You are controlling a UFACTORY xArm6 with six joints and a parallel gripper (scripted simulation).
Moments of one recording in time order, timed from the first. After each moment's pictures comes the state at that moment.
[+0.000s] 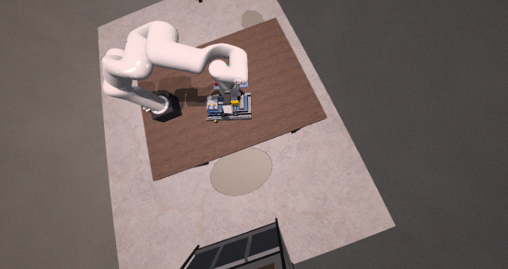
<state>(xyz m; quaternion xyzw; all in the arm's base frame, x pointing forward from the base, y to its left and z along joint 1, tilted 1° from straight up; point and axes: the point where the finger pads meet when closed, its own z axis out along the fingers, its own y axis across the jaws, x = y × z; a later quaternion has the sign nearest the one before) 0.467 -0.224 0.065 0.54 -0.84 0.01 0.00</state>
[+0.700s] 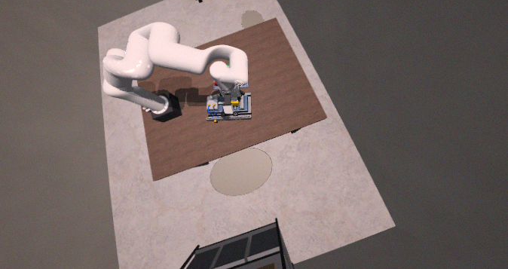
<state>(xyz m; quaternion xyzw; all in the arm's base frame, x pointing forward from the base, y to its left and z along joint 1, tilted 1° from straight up) 0.467 -0.223 0.055 0.54 -0.84 0.01 0.00</state>
